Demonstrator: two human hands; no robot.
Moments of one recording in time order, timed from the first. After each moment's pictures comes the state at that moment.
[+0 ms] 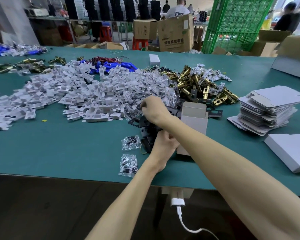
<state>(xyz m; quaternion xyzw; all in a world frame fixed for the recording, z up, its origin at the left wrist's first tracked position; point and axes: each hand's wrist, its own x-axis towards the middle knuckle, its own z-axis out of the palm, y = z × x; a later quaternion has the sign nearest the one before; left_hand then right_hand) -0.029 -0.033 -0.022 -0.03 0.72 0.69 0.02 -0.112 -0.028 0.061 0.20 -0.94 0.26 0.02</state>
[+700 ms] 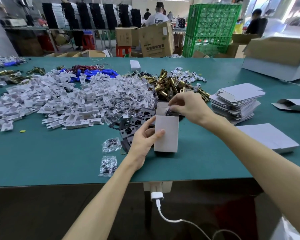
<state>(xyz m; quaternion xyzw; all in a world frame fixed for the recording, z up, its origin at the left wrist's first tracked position) -0.021 -0.032 -0.014 0.07 0.61 0.79 0.01 -0.071 0.145 0.100 0.17 -0.93 0.30 0.12</state>
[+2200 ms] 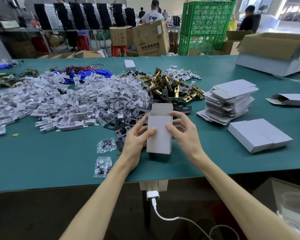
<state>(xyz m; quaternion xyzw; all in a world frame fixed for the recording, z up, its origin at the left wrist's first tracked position) -0.025 -0.037 -0.020 0.07 0.58 0.81 0.02 -0.016 0.139 0.009 0.08 -0.74 0.66 0.13</state>
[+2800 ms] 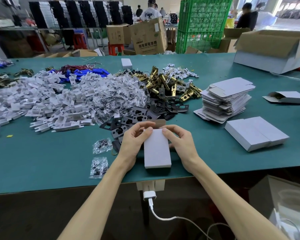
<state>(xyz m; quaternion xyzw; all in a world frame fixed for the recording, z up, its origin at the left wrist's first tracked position) -0.021 -0.036 -0.022 0.08 0.64 0.76 -0.01 -0.011 0.139 -0.016 0.03 -0.70 0.71 0.06</state>
